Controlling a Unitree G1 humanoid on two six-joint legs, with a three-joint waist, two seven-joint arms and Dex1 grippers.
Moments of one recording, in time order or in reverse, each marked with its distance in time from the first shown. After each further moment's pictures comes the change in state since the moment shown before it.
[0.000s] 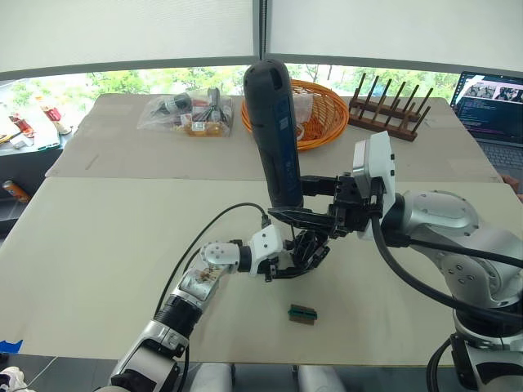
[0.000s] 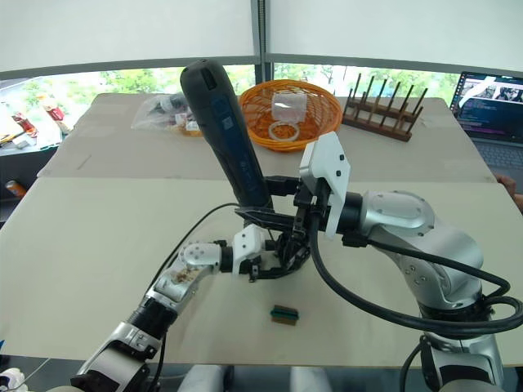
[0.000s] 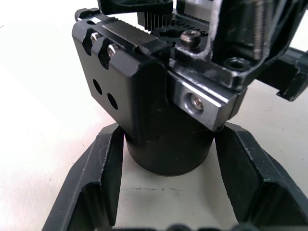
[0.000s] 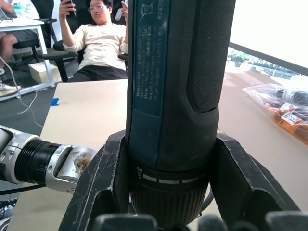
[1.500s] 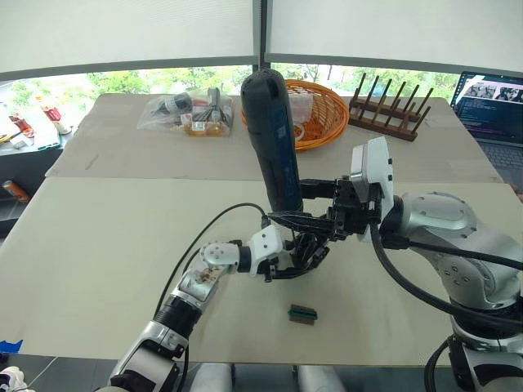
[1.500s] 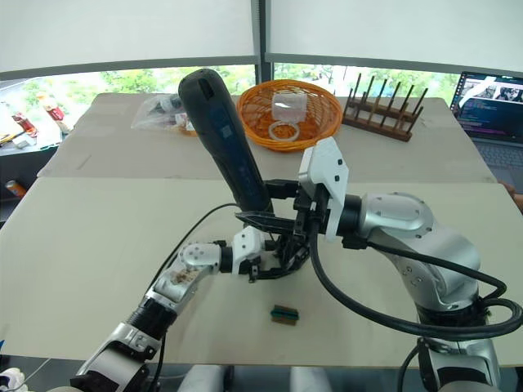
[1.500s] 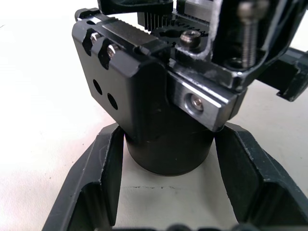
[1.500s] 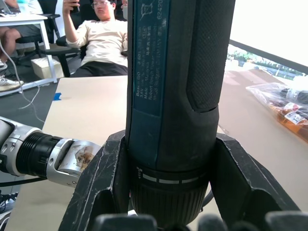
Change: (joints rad) left arm 0.004 0.003 0.000 -0.007 0.000 0.002 0.000; right arm 0.031 0.016 0.000 -0.001 -0.060 -0.031 0.054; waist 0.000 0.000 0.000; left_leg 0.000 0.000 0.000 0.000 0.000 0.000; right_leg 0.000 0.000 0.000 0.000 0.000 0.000
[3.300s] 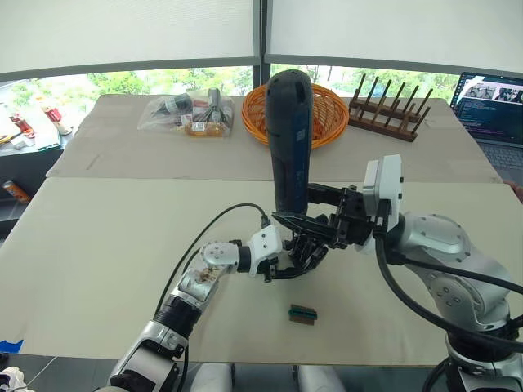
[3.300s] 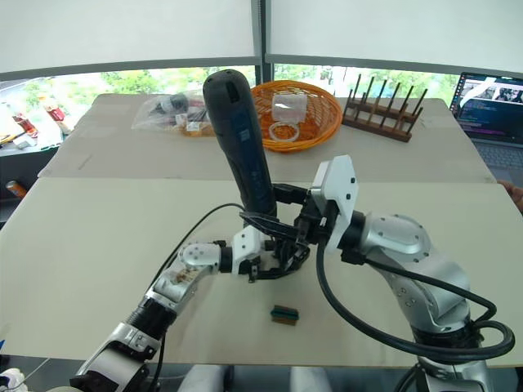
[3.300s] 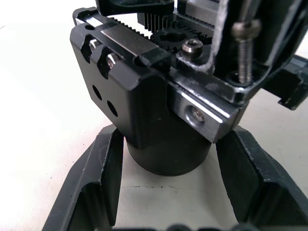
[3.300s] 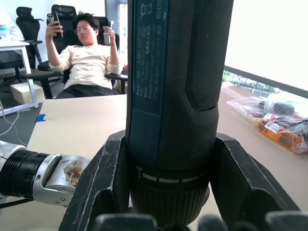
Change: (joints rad) left arm 0.000 0.002 0.000 0.000 0.000 -0.001 -0.002; right arm 0.146 0.052 -0.014 -0.032 -0.016 -0.144 -0.064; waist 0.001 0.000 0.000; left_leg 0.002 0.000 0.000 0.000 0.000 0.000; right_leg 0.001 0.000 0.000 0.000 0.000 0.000
